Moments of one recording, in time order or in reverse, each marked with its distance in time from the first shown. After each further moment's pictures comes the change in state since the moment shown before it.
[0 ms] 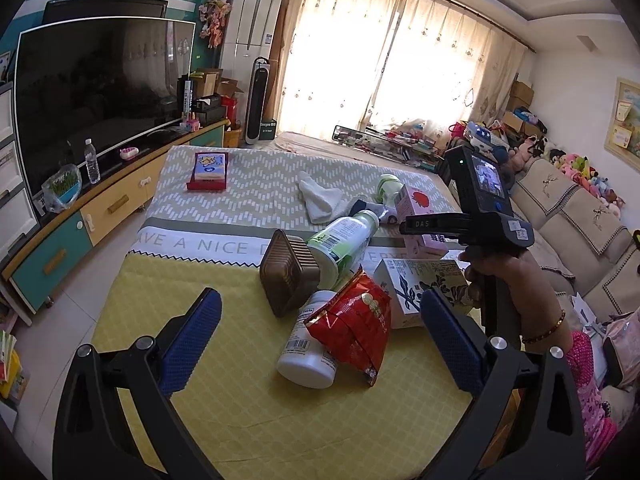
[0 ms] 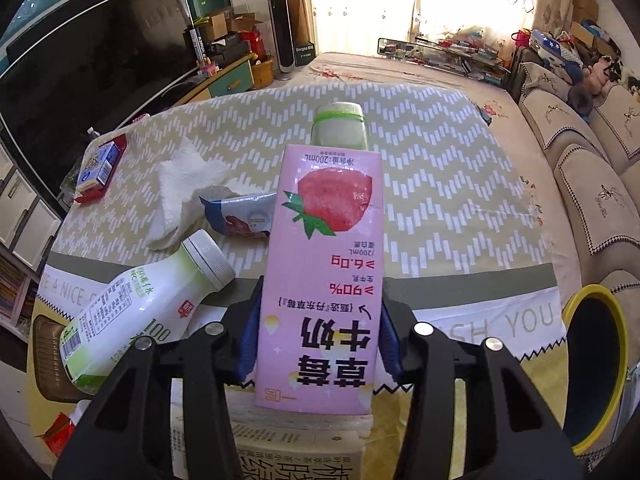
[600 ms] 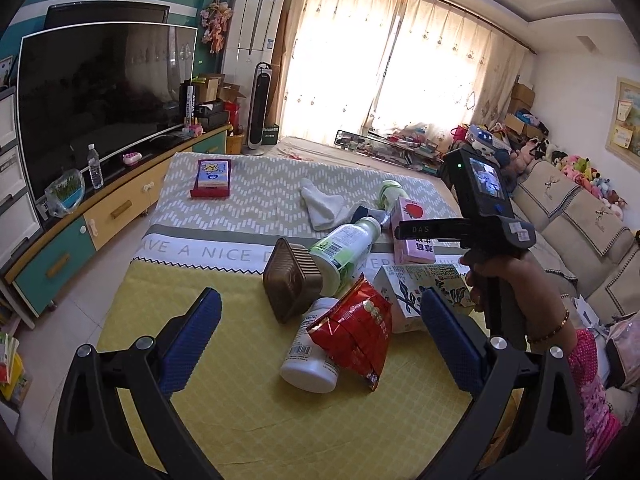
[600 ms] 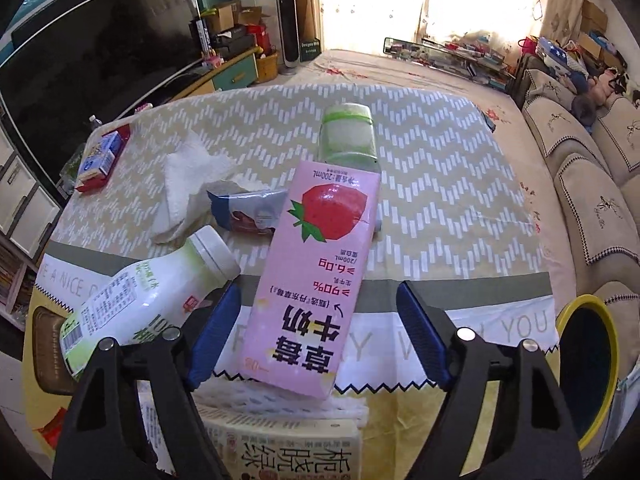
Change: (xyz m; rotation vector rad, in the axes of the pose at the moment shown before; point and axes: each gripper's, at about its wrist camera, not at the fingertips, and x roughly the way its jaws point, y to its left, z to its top) left arm -0.003 0.000 0.004 0.005 -0.013 0.012; right arm 0.005 0.007 0.007 -0.040 0.045 -0.022
